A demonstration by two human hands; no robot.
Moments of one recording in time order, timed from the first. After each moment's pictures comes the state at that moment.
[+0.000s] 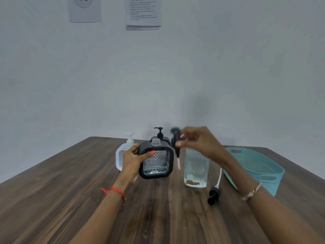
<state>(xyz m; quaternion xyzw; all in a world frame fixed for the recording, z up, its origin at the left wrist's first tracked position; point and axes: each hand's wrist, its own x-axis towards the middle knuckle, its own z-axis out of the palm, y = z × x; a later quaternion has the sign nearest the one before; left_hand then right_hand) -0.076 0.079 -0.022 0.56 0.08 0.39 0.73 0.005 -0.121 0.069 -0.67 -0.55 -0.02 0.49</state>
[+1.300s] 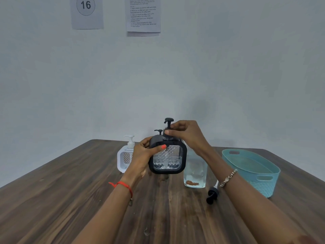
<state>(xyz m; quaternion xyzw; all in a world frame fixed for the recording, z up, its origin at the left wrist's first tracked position) -0.080 0.046 0.013 0.57 0.00 0.36 0.74 0.003 -0.084 0.079 -0.67 -0.44 -0.03 0.59</state>
